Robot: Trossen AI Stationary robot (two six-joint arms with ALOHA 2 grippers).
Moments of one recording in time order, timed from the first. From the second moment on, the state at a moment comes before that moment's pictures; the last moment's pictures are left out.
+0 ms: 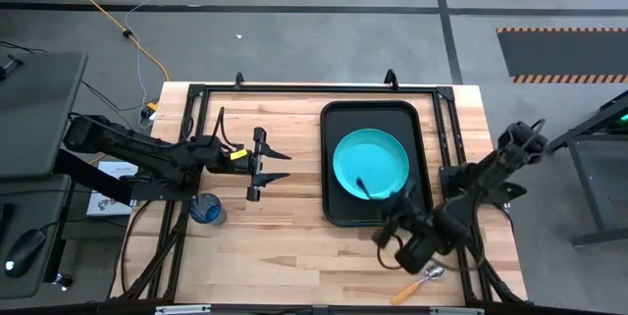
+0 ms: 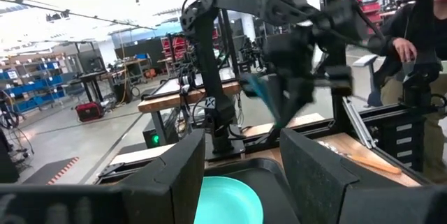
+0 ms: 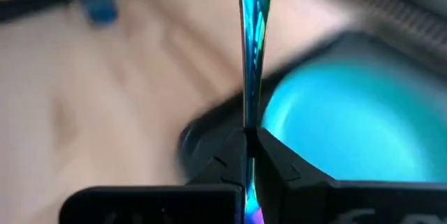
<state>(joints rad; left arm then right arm) -0.12 1.07 0.47 0.73 -0.04 0.22 0.76 1.52 1.20 -0.94 0.98 1.20</state>
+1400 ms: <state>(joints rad) -0.03 1.23 0.58 0.67 0.29 0.16 0.15 1.40 0.77 0.43 -0.17 0.09</state>
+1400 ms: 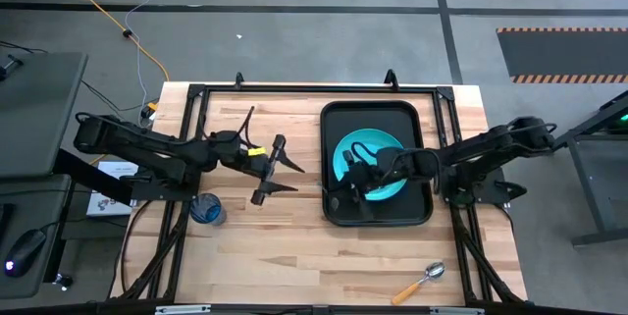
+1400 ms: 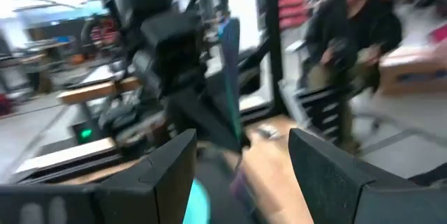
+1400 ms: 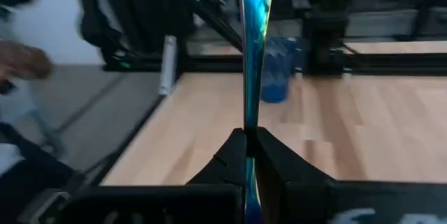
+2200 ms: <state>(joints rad) 0.00 1.54 0.83 0.80 0.50 0.08 0.11 1.42 0.72 0.48 -0.27 0.12</state>
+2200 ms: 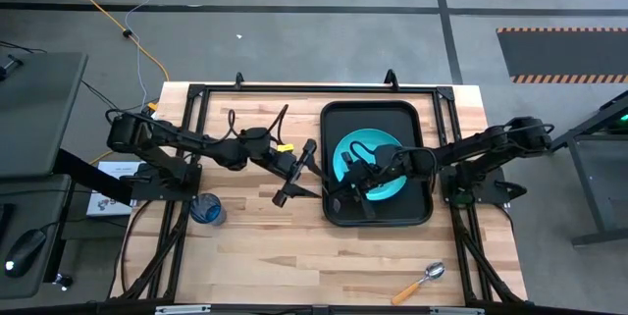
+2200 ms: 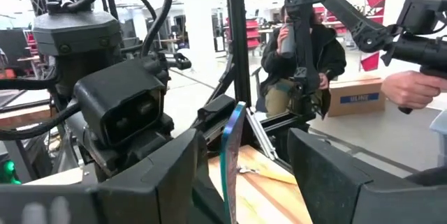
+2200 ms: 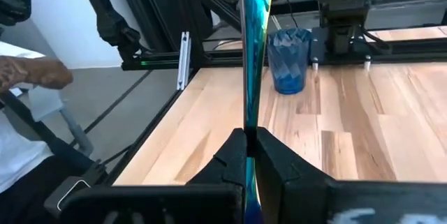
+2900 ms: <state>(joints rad) 0.06 1.48 0.83 0.66 0.48 0.09 0.10 1.41 0.72 0.44 -0.19 0.26</state>
